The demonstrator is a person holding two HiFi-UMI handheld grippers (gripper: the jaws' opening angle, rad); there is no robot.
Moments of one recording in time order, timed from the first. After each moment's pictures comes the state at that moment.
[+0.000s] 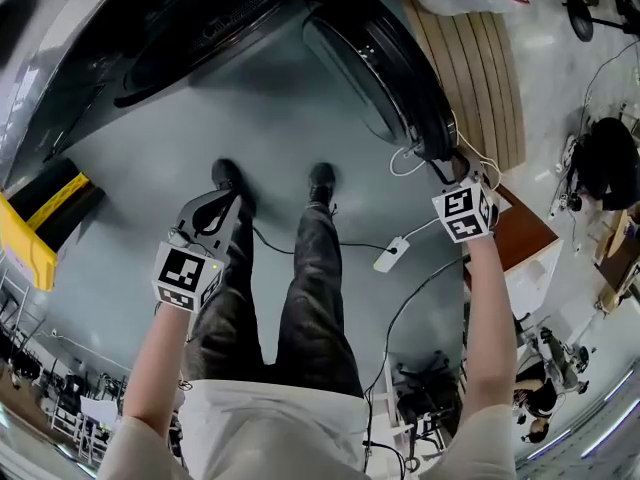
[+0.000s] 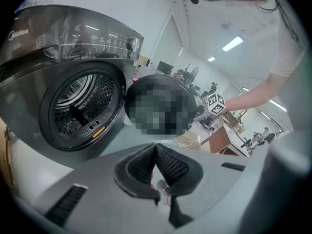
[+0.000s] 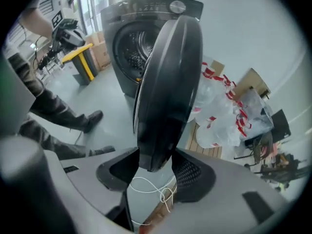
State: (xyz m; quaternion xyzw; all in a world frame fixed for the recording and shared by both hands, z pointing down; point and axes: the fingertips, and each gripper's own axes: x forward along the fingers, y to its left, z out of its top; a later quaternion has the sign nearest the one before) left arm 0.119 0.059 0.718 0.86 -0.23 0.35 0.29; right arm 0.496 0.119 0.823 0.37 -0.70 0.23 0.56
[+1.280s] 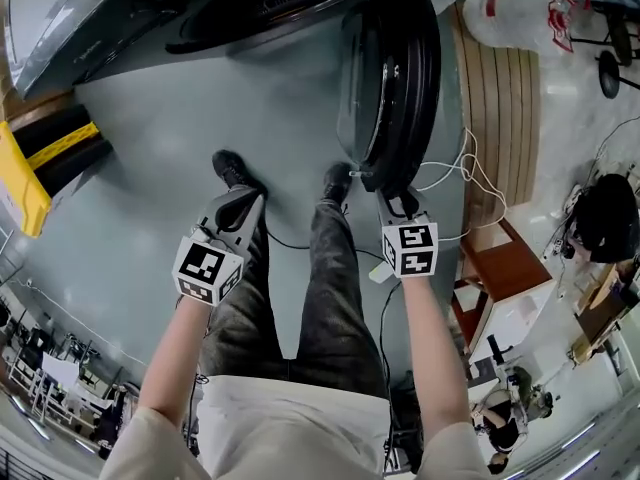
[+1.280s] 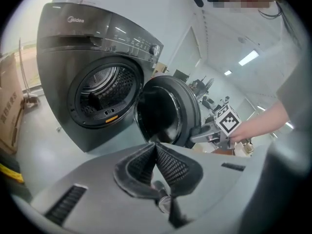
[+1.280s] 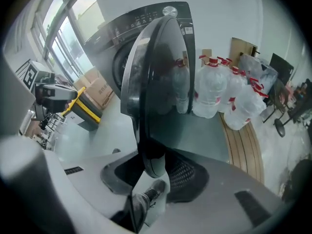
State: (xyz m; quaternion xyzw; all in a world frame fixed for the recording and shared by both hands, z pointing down) left arm 0.067 0.110 0.734 0.83 -0.32 0.30 0.35; right arm 0.297 0.150 0.827 0.43 -0.72 0.39 0.38
